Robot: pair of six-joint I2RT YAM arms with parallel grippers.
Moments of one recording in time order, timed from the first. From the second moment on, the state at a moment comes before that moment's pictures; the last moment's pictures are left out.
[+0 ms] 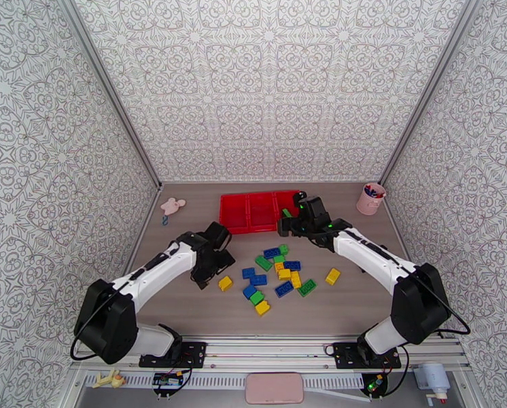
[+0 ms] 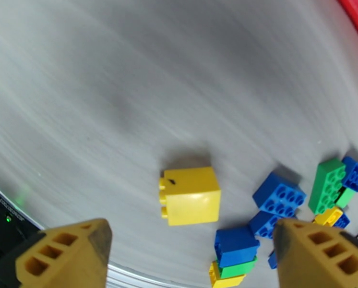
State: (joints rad) left arm -0.49 1.45 0.99 -0.97 0.02 -1.20; right arm 0.52 1.56 1.18 -0.38 0.03 0.35
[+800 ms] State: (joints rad) left arm -0.50 1.67 1.00 -0.89 0.11 -1.10; right arm 0.52 1.54 1.18 -0.38 0.03 0.38
